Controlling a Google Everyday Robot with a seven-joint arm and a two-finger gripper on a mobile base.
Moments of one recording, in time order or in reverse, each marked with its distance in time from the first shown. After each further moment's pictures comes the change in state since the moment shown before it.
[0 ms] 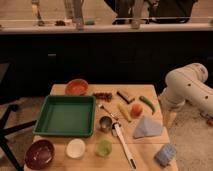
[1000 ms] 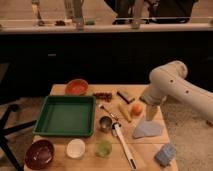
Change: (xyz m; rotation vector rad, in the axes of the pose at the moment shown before) arm -0.093 -0.035 0.016 0.026 -0.106 -0.101
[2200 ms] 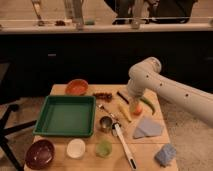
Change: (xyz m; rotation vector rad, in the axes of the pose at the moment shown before) arm -0.056 -0.054 0.032 0.049 -0.024 -0.021
